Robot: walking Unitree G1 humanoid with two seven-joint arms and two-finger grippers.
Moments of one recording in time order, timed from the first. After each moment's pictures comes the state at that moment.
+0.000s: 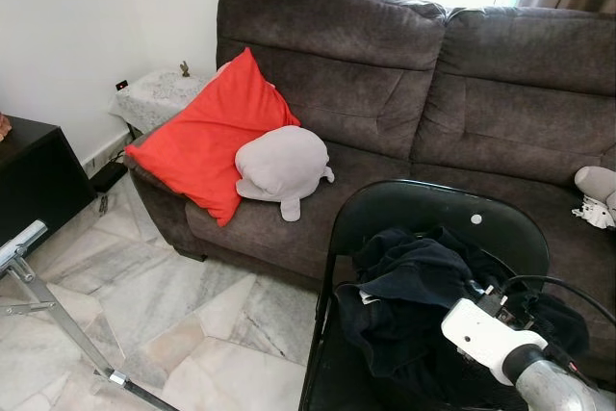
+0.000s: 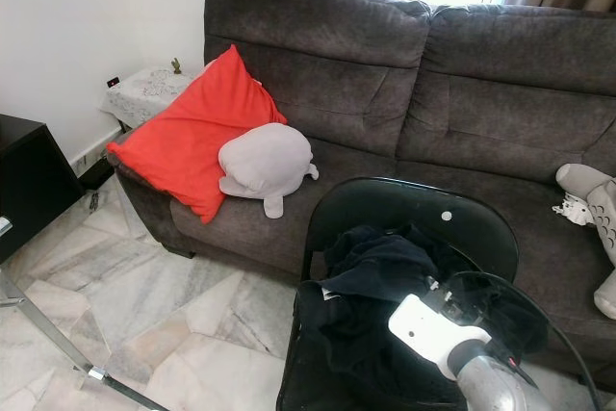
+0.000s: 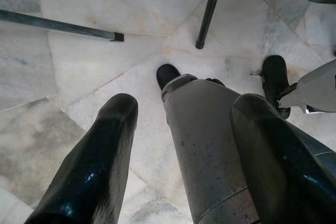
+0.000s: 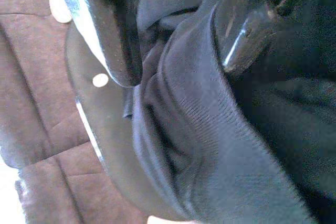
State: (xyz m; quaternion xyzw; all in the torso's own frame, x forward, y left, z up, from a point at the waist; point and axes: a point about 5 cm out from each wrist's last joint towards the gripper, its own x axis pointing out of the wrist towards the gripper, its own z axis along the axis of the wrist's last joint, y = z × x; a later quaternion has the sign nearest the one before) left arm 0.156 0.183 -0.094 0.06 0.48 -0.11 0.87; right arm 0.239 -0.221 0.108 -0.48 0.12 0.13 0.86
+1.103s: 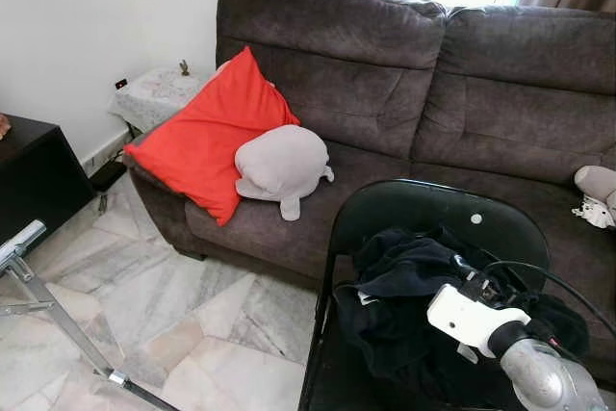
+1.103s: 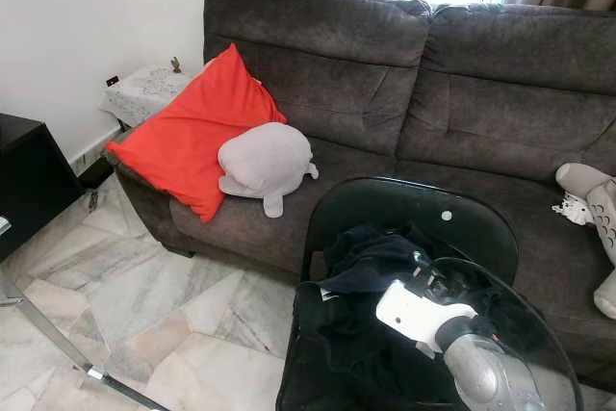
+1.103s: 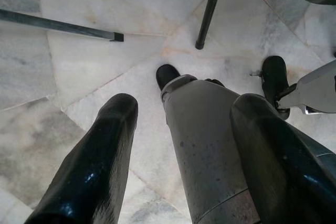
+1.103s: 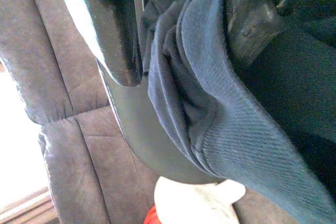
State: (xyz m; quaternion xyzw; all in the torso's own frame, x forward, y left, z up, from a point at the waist) left arm 0.156 0.183 -0.094 0.06 0.48 -0.11 0.87; right arm 0.259 -0.211 0.108 -0.52 0.05 0.15 0.84
